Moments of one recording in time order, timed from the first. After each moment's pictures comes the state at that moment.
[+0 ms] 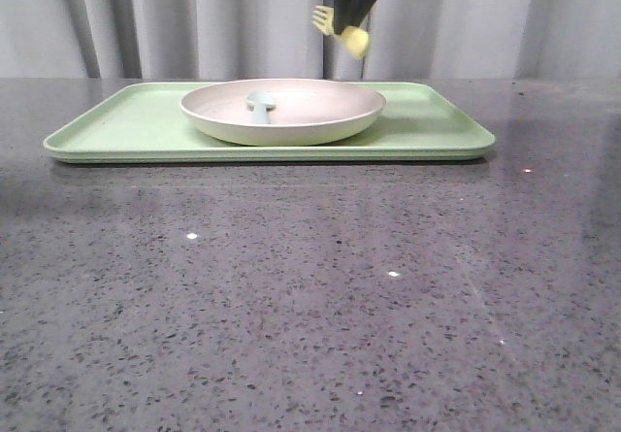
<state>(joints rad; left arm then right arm) -0.27 1.12 -1.06 -0.04 0.77 -0.17 0.48 2.08 -2.20 0.03 1.24 0.38</state>
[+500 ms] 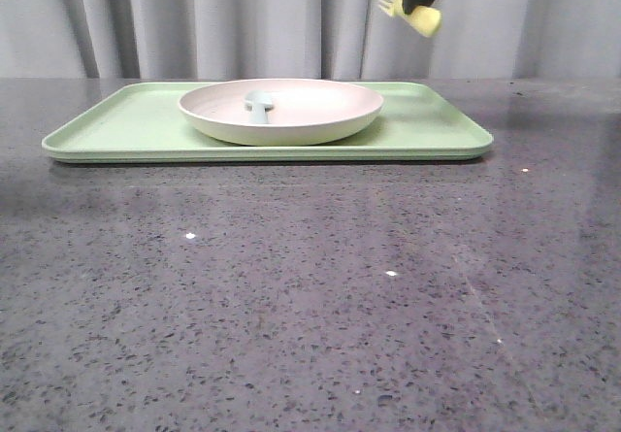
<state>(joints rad) -0.27 1.12 -1.06 -0.04 0.76 -0.17 0.31 2.05 -2.18 0.14 1.25 0.29</state>
